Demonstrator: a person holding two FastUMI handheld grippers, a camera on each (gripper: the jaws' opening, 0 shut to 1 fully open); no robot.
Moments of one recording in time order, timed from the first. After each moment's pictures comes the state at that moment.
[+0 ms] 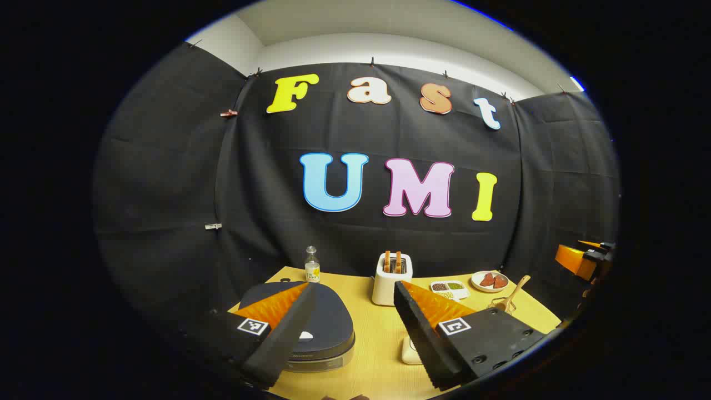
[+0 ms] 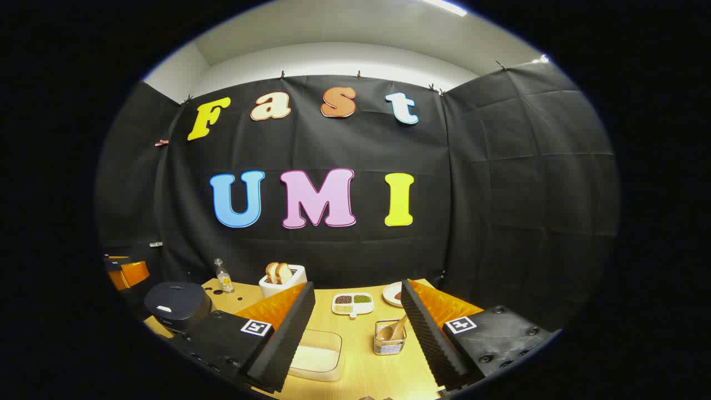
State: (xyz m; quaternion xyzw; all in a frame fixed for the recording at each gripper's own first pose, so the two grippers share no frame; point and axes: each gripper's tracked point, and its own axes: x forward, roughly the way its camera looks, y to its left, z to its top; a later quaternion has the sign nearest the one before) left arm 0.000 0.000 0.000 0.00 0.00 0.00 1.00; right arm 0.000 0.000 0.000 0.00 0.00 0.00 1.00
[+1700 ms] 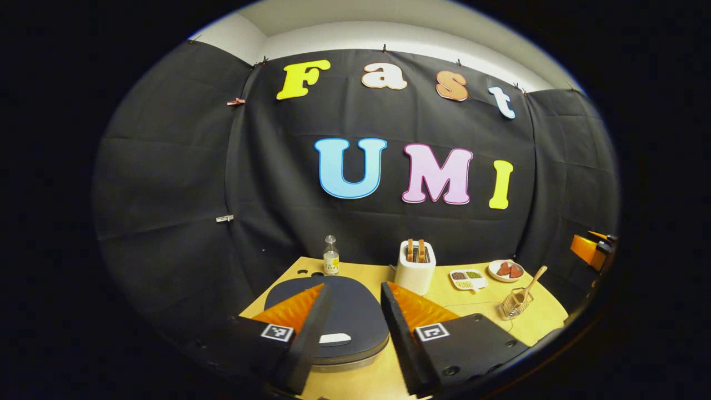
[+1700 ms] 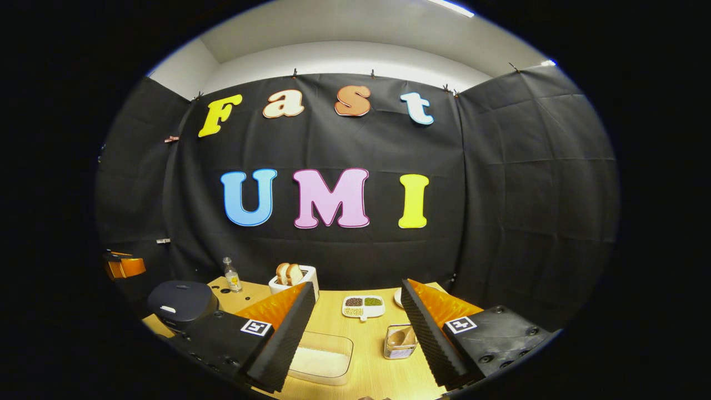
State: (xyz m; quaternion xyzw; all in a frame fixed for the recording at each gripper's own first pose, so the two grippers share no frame) left arm 0.024 0.065 -0.015 0.01 0.05 0.02 1.00; right arm 0.011 0.015 -0.004 -0.01 0.01 0.02 1.00
